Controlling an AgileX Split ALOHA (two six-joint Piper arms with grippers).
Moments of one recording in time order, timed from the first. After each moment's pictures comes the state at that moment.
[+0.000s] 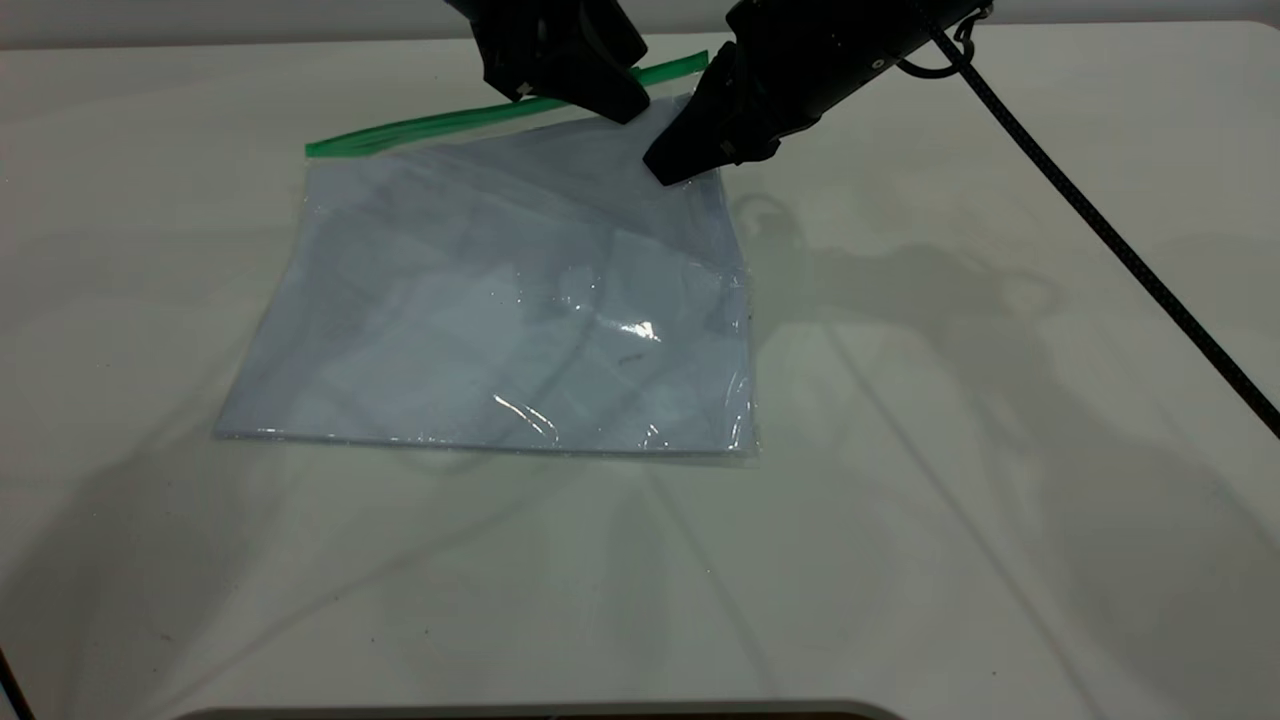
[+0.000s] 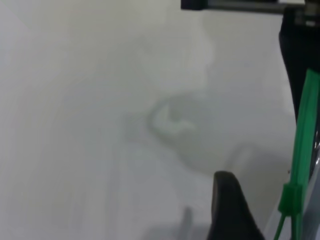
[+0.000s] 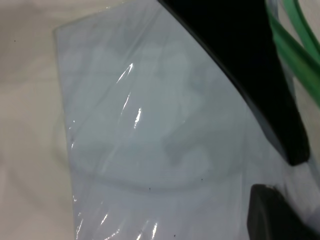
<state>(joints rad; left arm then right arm) -0.32 2.40 -1.73 -0.97 0.72 1.88 0.33 2.41 -1.53 1.26 0.69 -1.81</state>
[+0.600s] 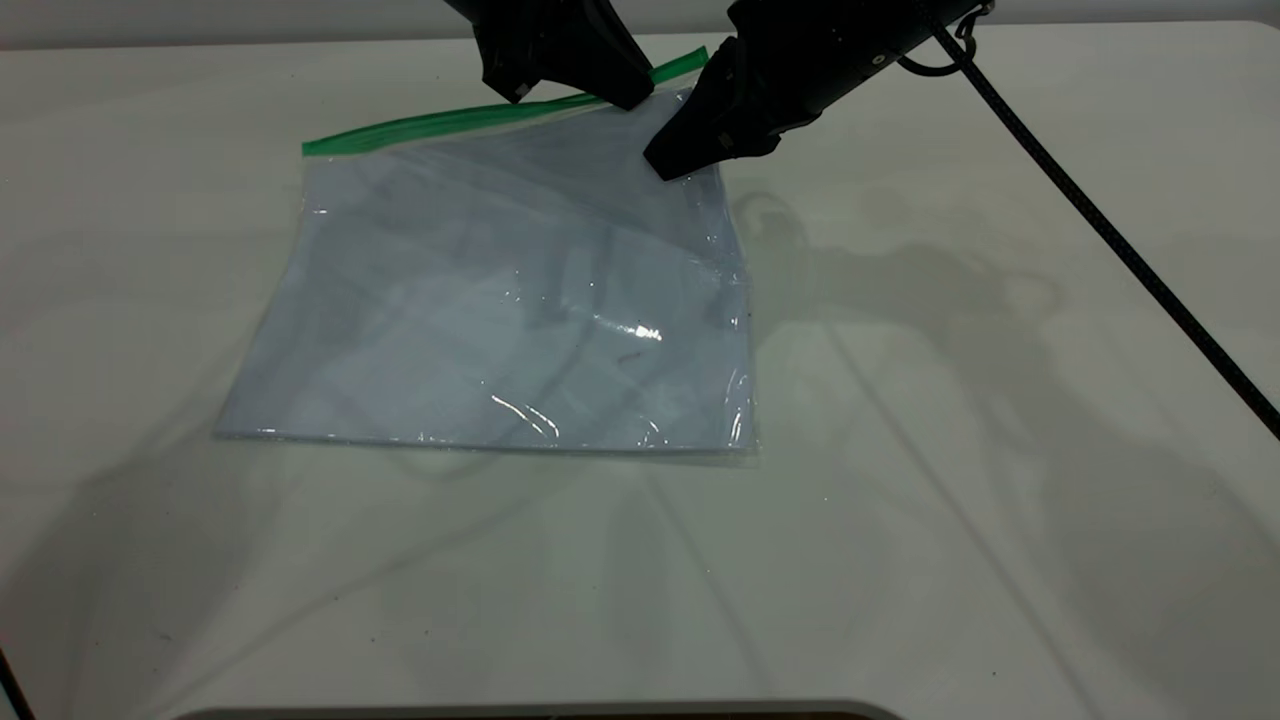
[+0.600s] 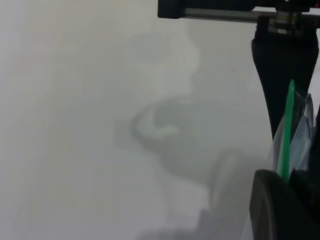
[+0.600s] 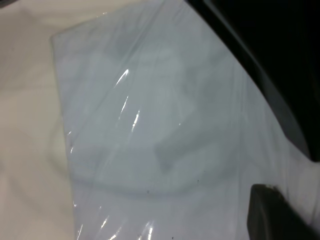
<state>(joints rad) -0.32 2.40 -1.73 -0.97 0.75 1.88 0.33 2.41 -1.53 1.27 0.69 -1.79</state>
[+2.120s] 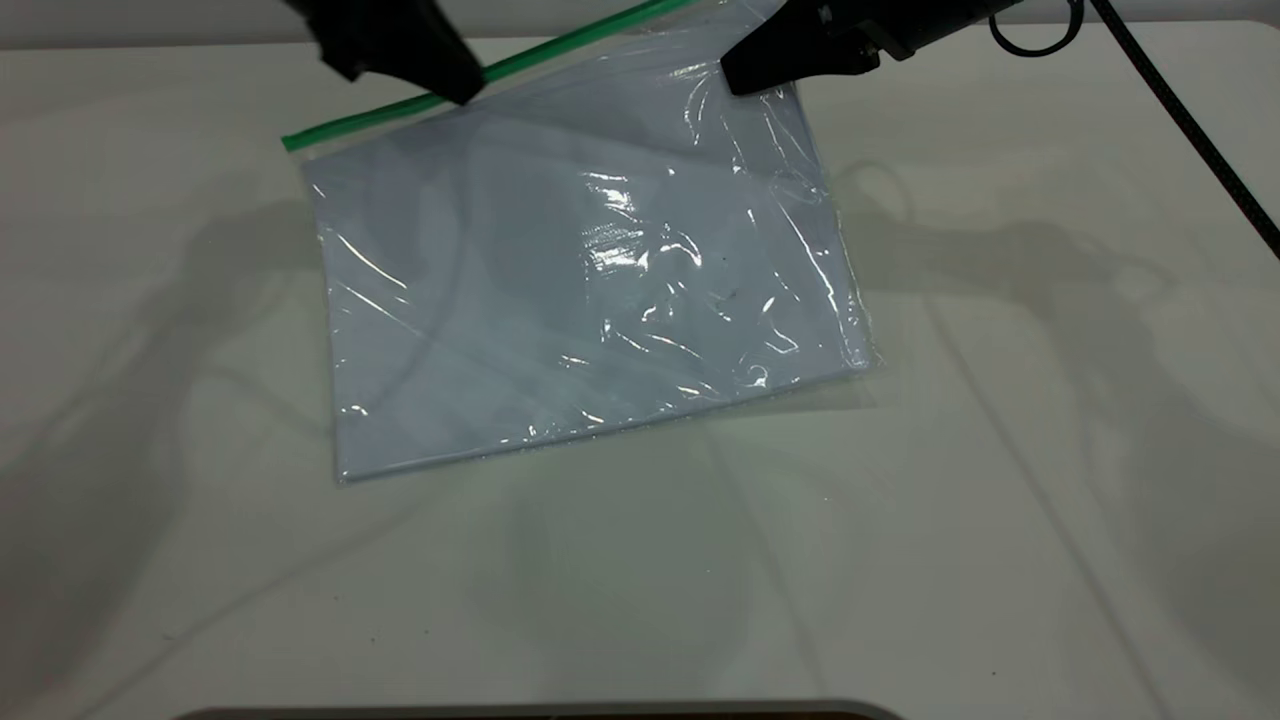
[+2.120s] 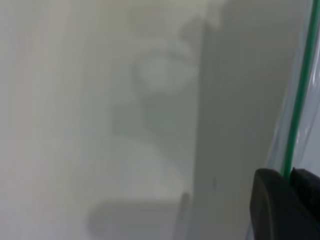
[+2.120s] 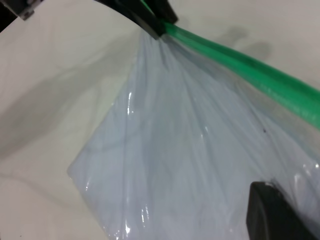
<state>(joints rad) -0.12 2.40 -1.74 -0.79 0.82 1.72 0.15 2.40 -1.53 1.38 0.87 -1.67</state>
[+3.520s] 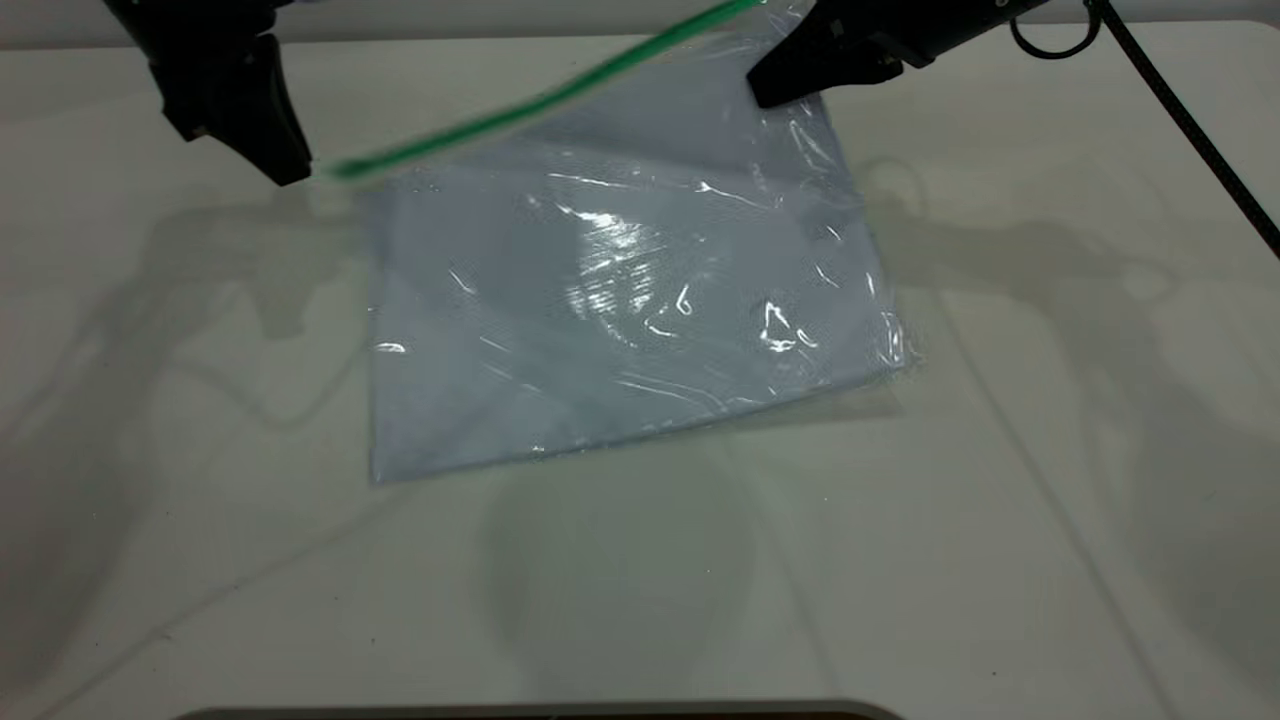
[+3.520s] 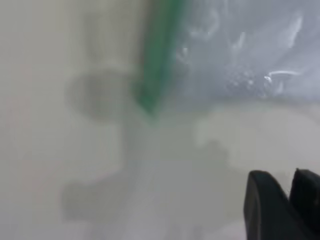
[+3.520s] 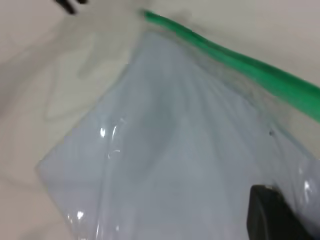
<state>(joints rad) -0.07 2.40 -1.74 -0.34 0.87 1.46 0.14 2.40 -1.53 1.34 0.79 -1.65</state>
